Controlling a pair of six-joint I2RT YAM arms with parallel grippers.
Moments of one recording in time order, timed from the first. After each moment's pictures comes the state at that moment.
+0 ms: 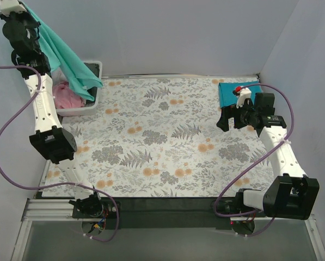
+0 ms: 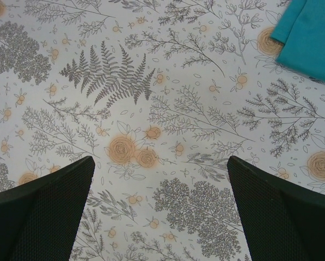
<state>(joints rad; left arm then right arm) 0.31 2.00 2.34 0.13 -0.07 -0.03 -0.04 1.24 1.03 -0.56 -0.52 -0.24</state>
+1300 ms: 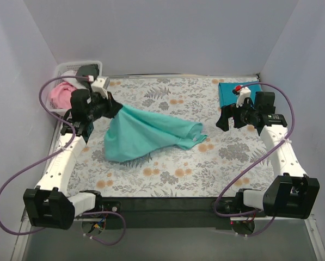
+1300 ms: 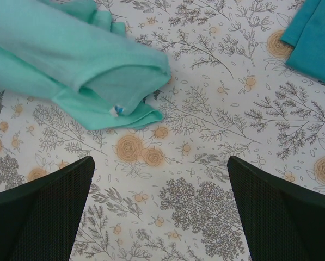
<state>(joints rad) -0.11 1.16 1.13 -0.17 0.49 -0.14 -0.04 1.24 1.06 -0.60 -0.55 -0.24</state>
